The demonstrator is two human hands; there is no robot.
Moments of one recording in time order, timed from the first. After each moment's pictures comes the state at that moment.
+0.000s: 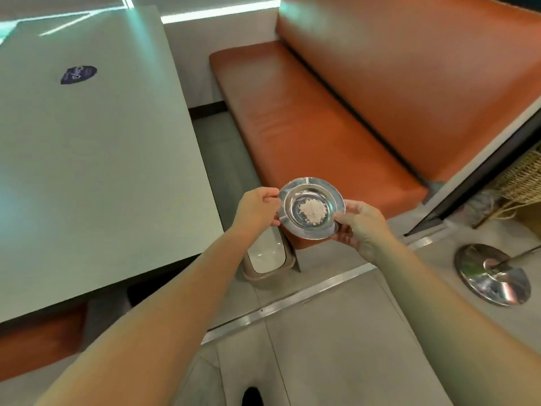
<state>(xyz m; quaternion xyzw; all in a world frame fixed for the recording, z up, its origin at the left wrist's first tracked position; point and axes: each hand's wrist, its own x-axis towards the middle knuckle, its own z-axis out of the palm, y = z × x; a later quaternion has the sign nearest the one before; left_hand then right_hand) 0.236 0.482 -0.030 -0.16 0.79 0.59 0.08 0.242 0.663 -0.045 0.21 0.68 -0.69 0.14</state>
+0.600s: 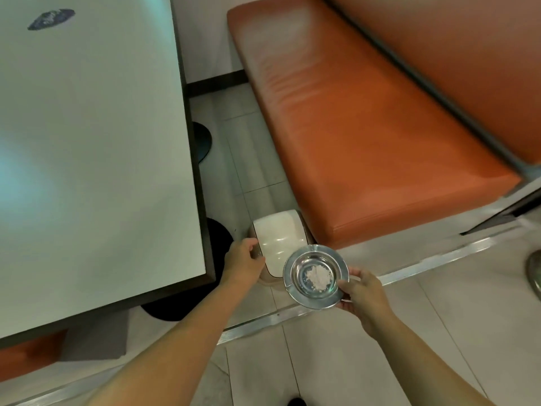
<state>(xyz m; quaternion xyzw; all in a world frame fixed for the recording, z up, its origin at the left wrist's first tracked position) 0.223 0.429 -0.233 -0.25 0.88 0.39 0.13 0.234 0.636 -0.259 0.31 0.65 -0.65 0.24</state>
